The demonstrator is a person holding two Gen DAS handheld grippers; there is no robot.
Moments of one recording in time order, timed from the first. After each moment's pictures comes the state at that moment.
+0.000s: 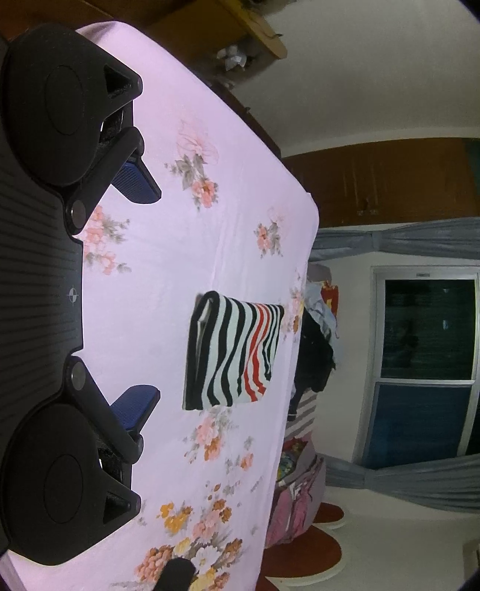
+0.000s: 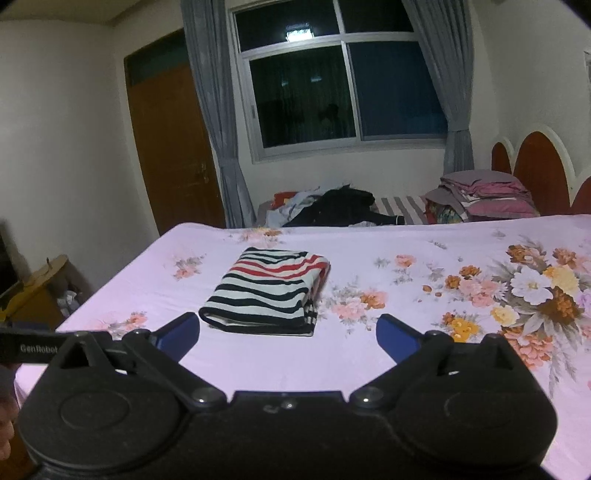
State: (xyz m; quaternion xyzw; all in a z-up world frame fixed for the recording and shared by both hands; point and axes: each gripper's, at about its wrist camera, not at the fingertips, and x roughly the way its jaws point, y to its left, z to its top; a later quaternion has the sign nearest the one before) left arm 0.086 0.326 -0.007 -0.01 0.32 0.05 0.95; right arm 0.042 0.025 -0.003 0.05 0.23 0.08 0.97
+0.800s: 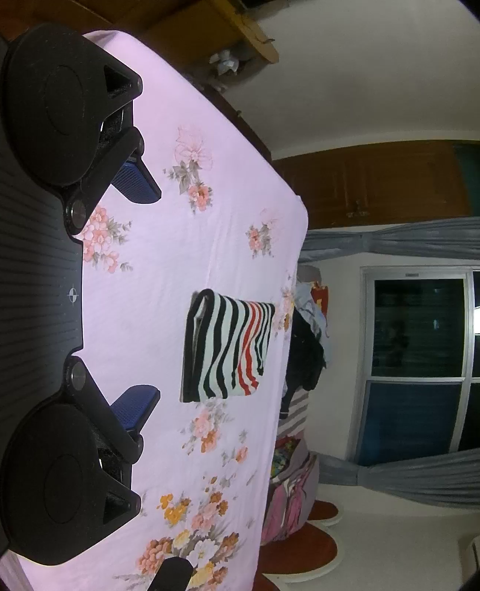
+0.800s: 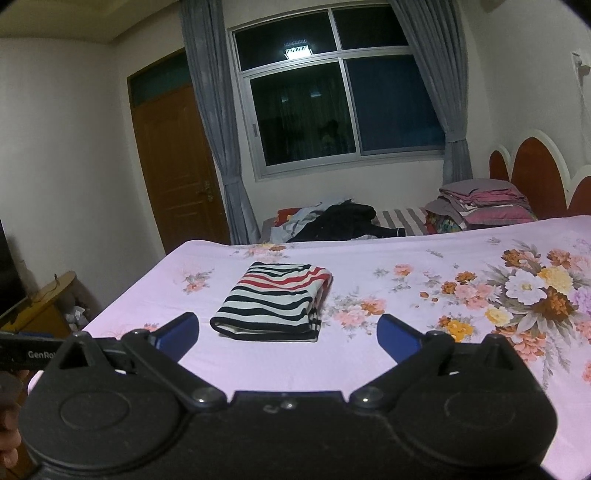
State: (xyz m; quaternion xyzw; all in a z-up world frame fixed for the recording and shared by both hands) left arm 0.058 0.313 0.007 0.00 0.30 0.06 0.95; right arm 0.012 0.023 0.004 0.05 0.22 0.09 0.97
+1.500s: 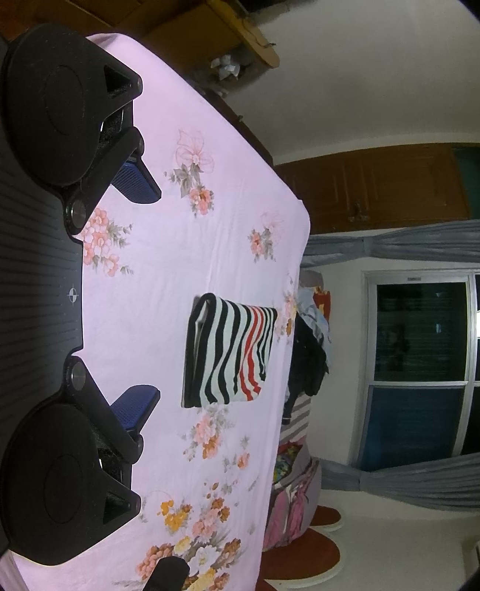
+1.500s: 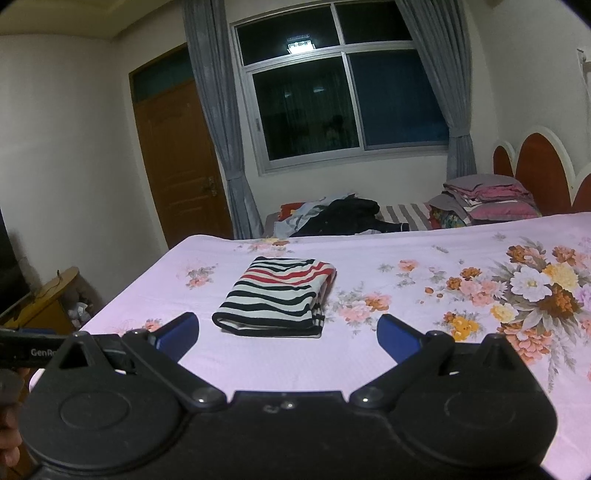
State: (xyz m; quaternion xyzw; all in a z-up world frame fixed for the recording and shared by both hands) left arm 0.064 0.314 0.006 0.00 0.31 0.06 0.95; right arm 0.018 0.026 0.000 0.06 0.22 0.09 0.97
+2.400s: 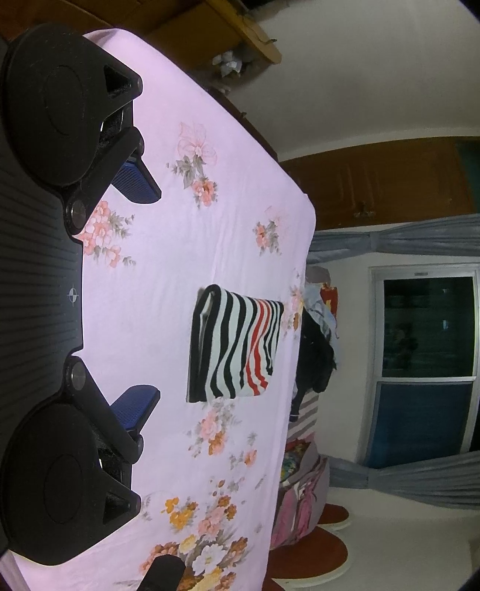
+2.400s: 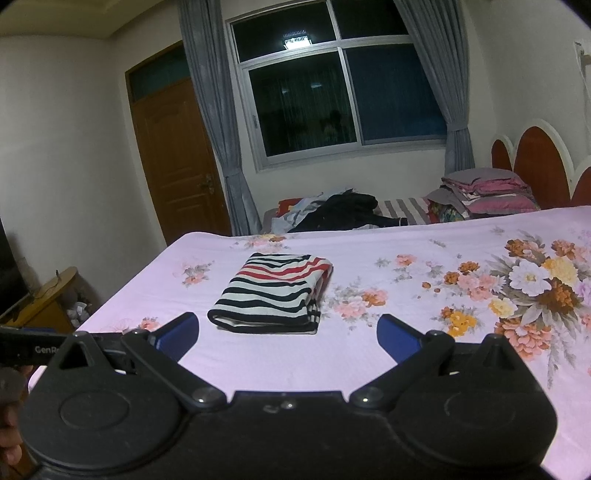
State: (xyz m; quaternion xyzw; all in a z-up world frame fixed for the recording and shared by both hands) left arm 0.073 0.299 0.002 0.01 0.32 0.06 0.95; right arm 0.020 0.020 -0.006 0.06 0.23 0.09 0.97
